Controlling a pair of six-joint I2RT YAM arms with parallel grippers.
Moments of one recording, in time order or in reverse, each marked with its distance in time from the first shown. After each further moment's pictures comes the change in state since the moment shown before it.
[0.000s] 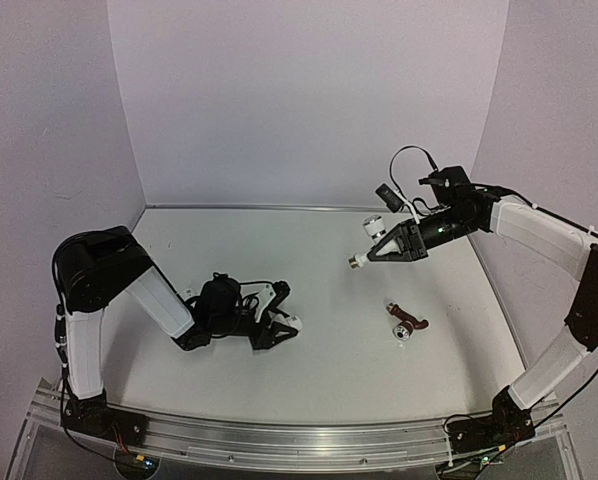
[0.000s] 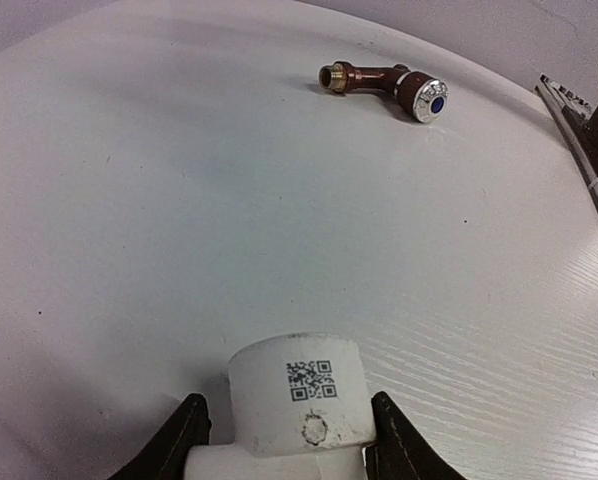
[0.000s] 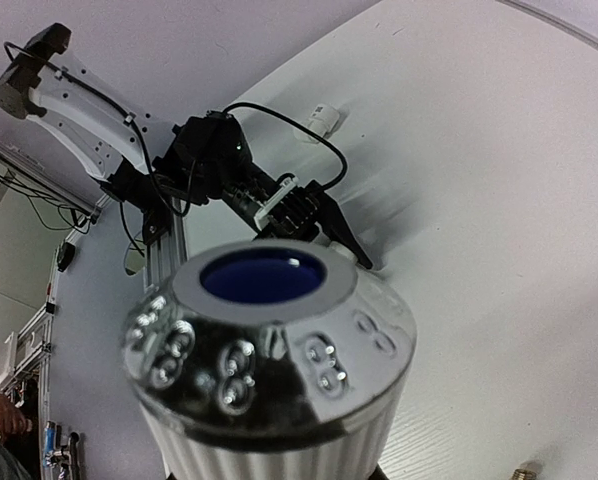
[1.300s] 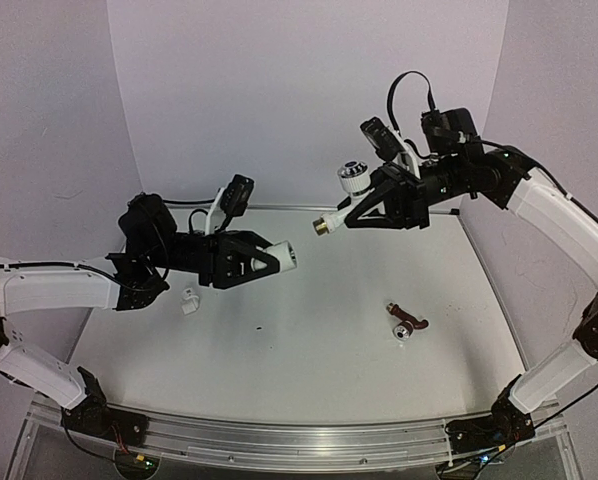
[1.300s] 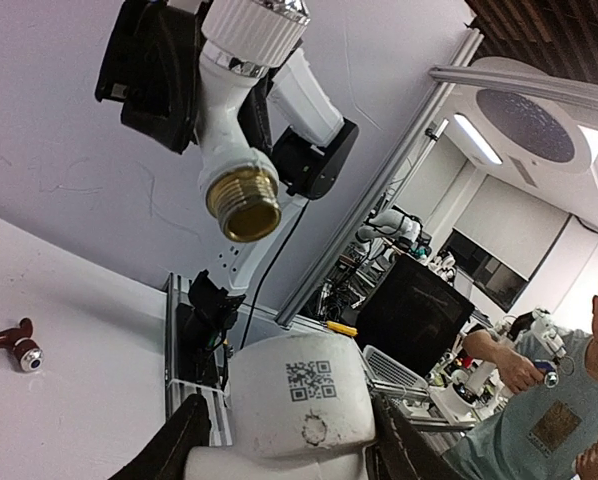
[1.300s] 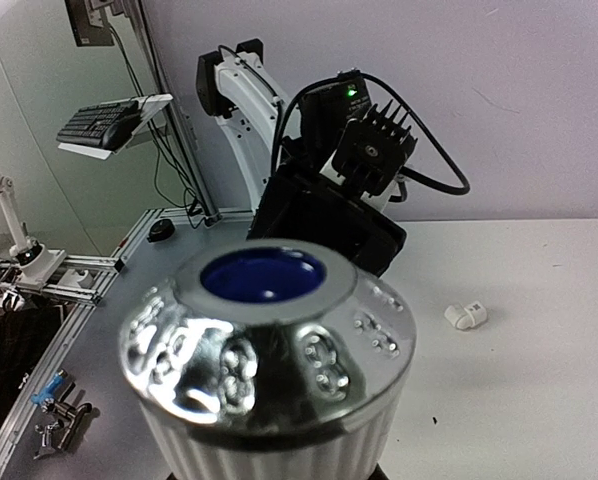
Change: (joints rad) left arm -0.033 -0.726 0.108 -0.139 0.553 -0.805; right arm 0.276 -0.062 0.338 -0.005 -0.166 -0.079
